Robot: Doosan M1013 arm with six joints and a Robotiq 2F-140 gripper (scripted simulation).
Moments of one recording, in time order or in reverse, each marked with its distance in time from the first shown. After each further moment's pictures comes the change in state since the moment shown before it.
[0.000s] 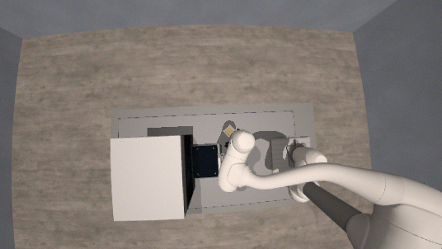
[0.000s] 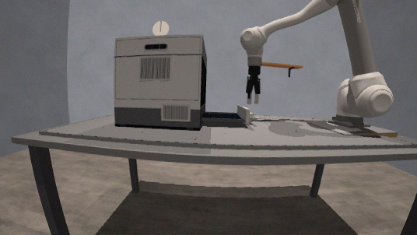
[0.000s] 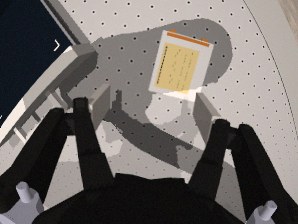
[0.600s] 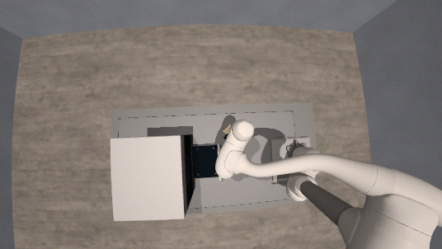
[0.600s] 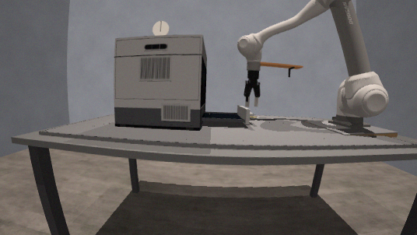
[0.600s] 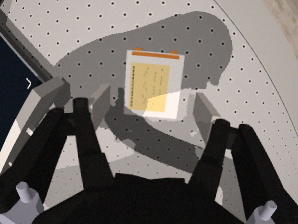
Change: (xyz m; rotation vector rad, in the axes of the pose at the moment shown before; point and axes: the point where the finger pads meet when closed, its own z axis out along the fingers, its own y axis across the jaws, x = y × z) arm 0.028 0.041 0.021 0.000 0.000 0.143
